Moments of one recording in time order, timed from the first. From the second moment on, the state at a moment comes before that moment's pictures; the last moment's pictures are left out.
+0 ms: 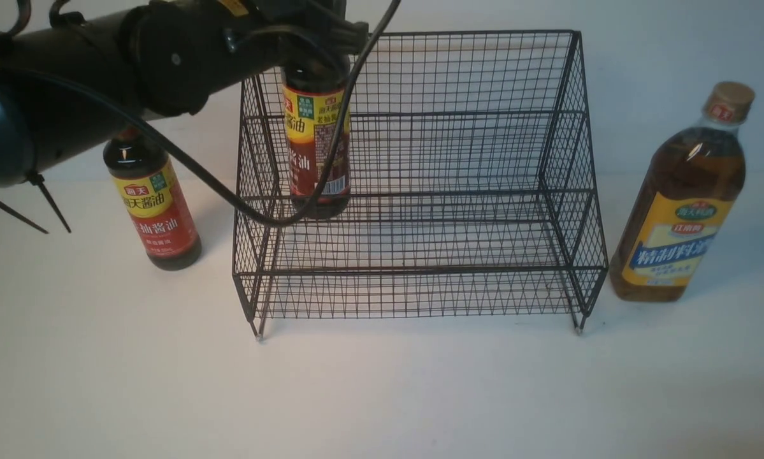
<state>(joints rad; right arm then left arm) -0.06 -0.01 0.02 0.17 0.40 -0.15 -0.39 1.68 -1.40 -0.38 -0.01 0.35</state>
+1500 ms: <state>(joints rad) -0.06 -0.01 0.02 0.17 0.40 -0.15 -0.34 1.58 -1.42 -0.44 0.36 0.38</state>
